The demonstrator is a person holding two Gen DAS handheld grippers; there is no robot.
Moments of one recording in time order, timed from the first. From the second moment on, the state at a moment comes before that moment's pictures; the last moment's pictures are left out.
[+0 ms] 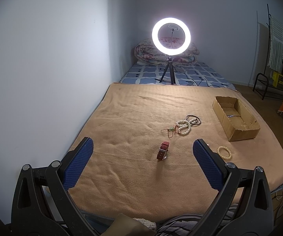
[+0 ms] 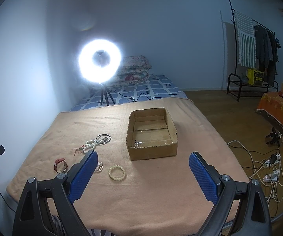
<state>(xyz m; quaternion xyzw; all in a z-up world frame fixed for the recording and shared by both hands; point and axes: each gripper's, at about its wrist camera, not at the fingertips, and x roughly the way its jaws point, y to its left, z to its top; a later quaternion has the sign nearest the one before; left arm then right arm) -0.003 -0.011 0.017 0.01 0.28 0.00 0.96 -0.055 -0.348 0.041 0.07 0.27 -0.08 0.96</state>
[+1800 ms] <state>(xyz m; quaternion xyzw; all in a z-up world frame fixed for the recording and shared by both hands) 0.020 -0.013 -0.020 0.02 0.31 0.00 0.95 -0.041 -0.347 0.022 0.05 0.28 -0.03 0.96</state>
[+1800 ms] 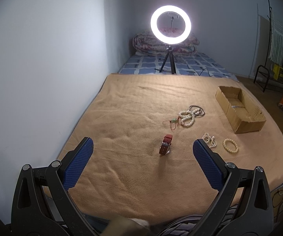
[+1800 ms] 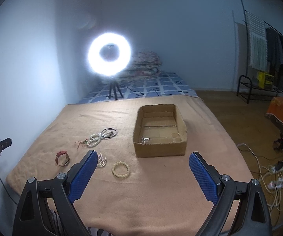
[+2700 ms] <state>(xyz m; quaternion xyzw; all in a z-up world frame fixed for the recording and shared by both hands) 0.102 -0.017 -0.115 -0.01 0.43 -0.10 0.90 0.071 -0.289 -0.091 -0.10 0.44 0.22 0.86</state>
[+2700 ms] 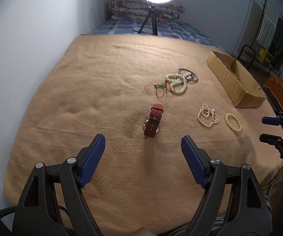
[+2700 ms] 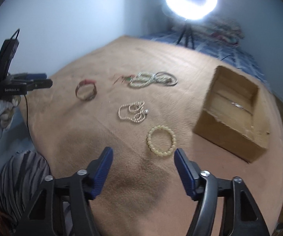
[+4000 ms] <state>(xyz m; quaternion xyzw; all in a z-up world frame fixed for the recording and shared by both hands) 0.163 -0.040 -0.170 0.02 0.47 -0.12 0.87 0.126 -0.262 -0.156 -0.23 0.52 0.26 0.78</state>
